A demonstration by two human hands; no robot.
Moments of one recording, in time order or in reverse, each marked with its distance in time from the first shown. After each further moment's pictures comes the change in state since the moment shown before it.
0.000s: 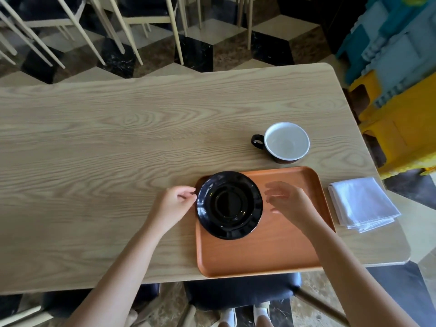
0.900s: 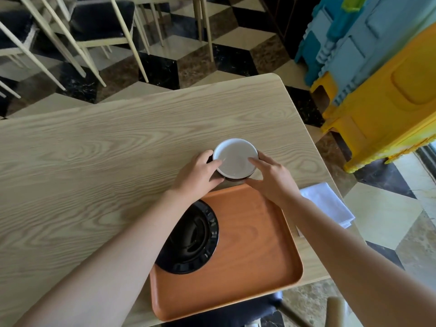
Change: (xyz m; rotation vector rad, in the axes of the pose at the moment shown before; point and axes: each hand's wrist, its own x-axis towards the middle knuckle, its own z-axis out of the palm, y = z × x) left_hand 0.107 0.118 0.102 0.630 0.036 0.751; right_hand 0.070 -0.001 -0.081 -0.606 0.275 -0.494
